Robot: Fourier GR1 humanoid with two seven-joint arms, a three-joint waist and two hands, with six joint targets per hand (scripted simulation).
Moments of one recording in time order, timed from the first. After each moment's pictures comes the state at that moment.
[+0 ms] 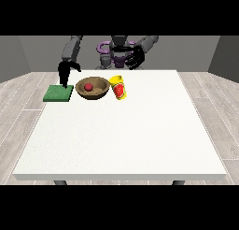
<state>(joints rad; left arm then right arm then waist) -0.57 0.00 -0.22 -1.19 -0.37 0.48 0.11 -0.54 -0.21 -0.27 -0.75 -0.23 0.16 -0.19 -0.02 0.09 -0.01</state>
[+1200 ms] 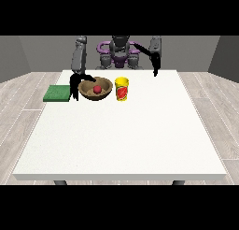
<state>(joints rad) -0.45 0.05 -0.11 -1.26 -0.16 0.20 -0.13 -0.48 -0.15 -0.31 -0.65 -0.26 0.05 -0.35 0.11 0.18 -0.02</state>
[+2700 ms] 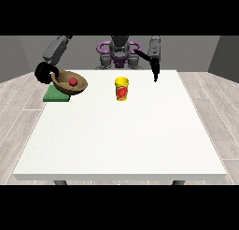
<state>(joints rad) -0.39 0.04 -0.05 -1.17 -0.18 0.21 -0.24 -0.53 -0.50 -0.41 -0.59 -0.37 0.13 0.05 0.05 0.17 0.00</state>
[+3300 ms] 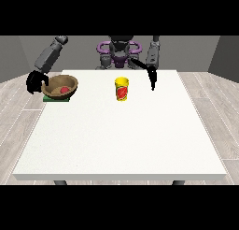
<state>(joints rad) -0.45 0.02 -0.09 -1.33 -0.26 0.28 -0.26 -0.59 -0.67 -0.52 -0.43 -0.45 0.34 -0.09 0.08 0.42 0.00</state>
